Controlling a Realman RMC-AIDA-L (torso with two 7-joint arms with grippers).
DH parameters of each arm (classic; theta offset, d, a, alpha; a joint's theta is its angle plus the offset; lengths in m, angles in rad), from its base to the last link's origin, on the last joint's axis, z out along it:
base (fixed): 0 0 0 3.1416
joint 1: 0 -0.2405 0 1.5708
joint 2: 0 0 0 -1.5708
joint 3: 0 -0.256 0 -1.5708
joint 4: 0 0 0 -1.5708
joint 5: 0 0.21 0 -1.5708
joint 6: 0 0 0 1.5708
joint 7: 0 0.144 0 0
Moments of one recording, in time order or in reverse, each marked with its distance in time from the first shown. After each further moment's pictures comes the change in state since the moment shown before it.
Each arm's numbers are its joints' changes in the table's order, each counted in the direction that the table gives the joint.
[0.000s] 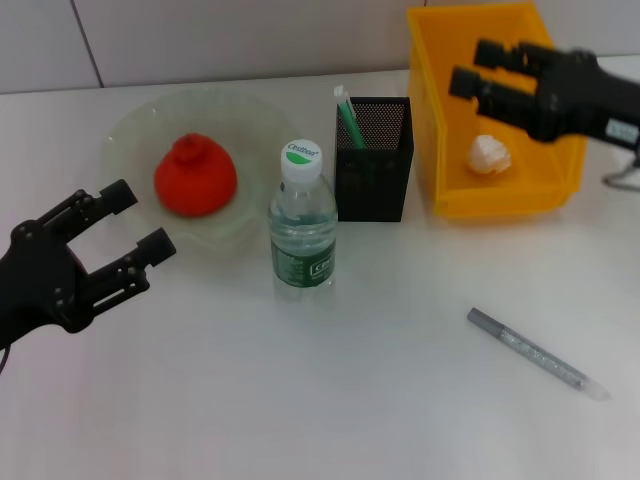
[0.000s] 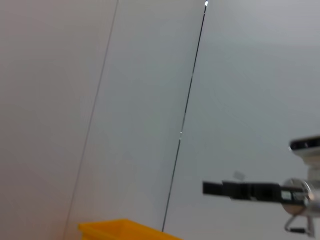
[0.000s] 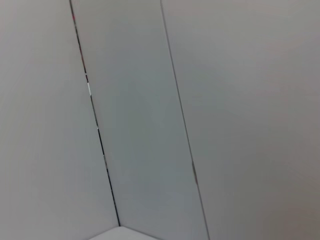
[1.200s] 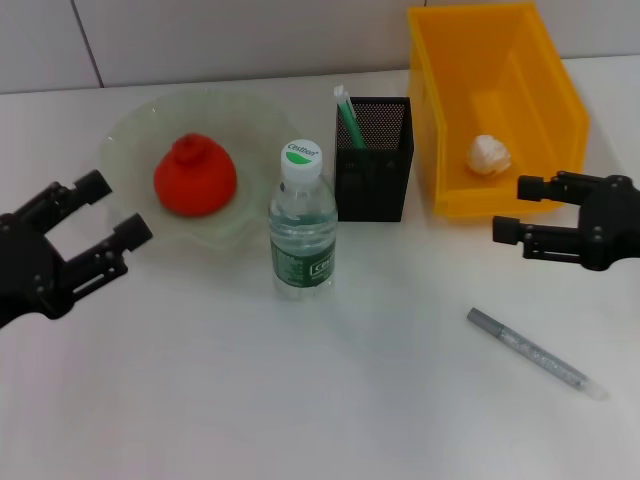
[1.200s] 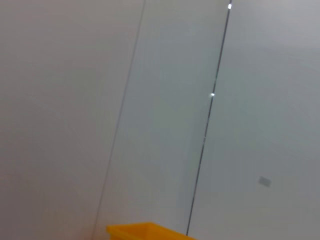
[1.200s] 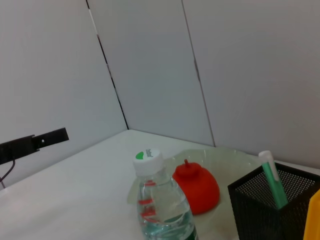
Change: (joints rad) left arm -0.001 0.003 0.050 0.011 0.002 -0.020 0.000; right arm 0.092 -0.001 -0.112 0.075 -0.290 -0.191 0.092
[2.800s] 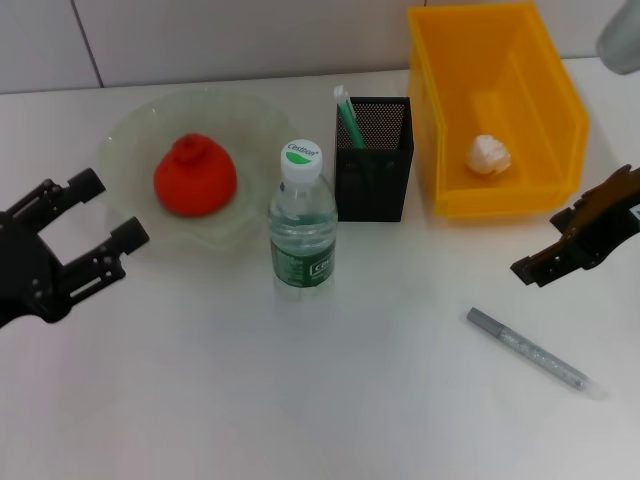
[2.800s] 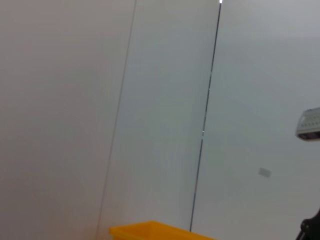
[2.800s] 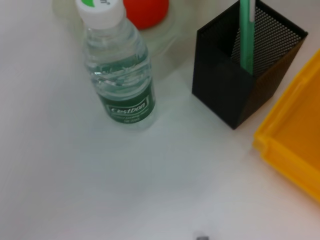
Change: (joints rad) left arm -0.002 0.003 0.011 -0.008 0.014 0.006 0.061; right arm -0.307 -0.002 0.316 0.664 -0.845 -0.357 0.917
